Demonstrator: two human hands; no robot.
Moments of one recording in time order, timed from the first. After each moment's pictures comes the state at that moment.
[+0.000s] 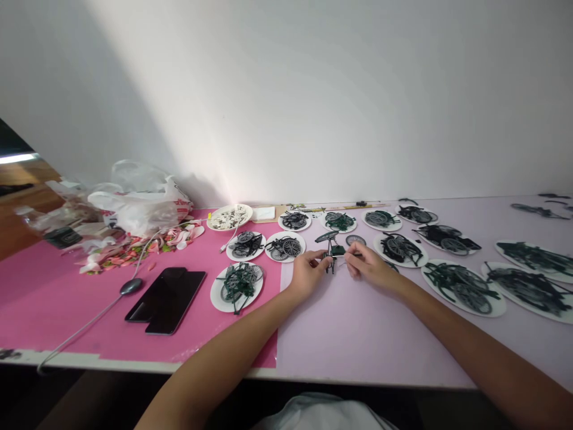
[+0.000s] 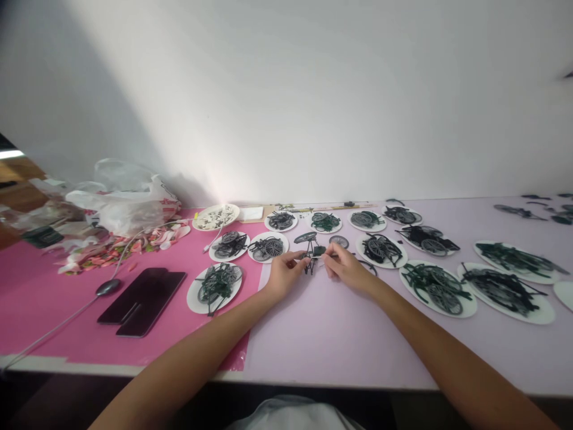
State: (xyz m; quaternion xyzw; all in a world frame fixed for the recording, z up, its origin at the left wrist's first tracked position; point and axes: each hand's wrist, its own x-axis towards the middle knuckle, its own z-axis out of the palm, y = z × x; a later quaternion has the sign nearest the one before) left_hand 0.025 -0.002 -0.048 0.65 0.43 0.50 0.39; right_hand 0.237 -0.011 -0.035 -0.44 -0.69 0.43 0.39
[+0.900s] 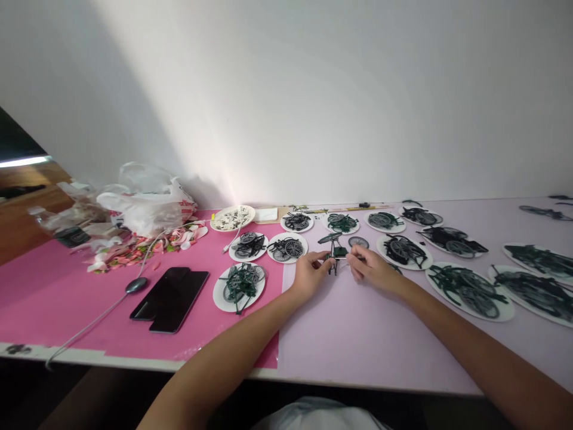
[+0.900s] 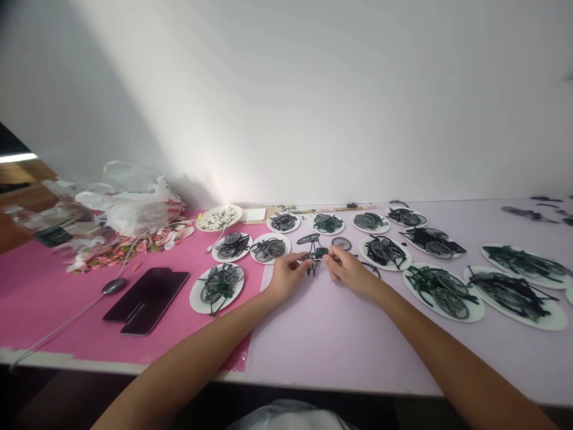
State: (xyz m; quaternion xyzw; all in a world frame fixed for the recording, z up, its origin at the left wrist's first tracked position) left_hand 0.026 0.000 -0.051 0.65 0.43 0.49 0.39; right_hand 0.238 -0.009 -0.034 -0.45 -0.73 0.38 0.35
